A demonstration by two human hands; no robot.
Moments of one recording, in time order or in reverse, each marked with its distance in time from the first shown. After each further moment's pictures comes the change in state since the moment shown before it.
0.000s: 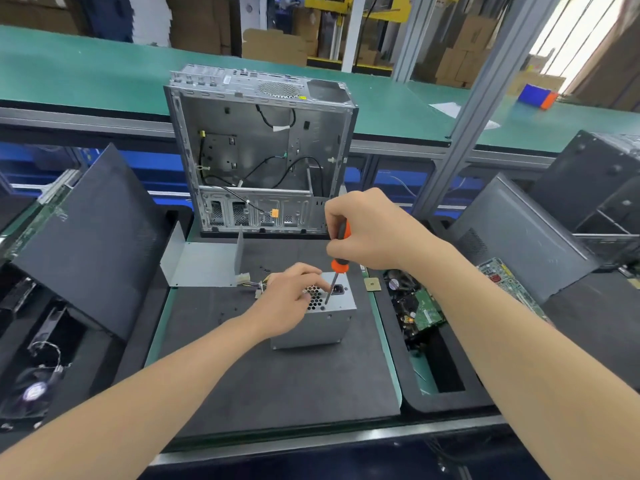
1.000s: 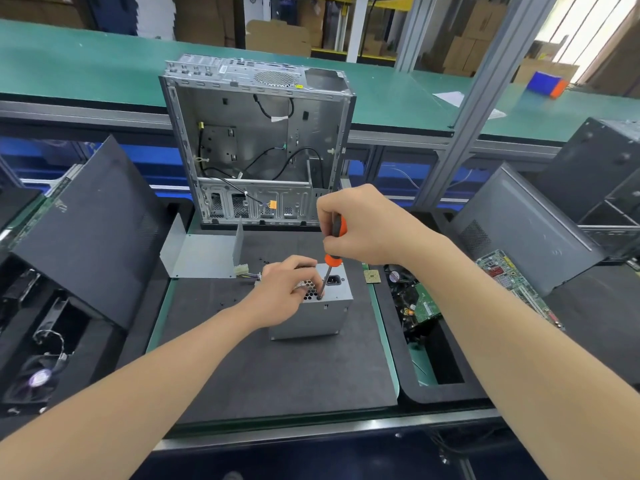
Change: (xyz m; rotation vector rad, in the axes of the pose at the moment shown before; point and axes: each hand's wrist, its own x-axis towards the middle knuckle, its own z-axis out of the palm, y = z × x) left_hand 0.002 -0.009 0.003 0.111 -0.014 0.021; right_hand -0.007 0.008 0.005 0.065 -0.017 -0.081
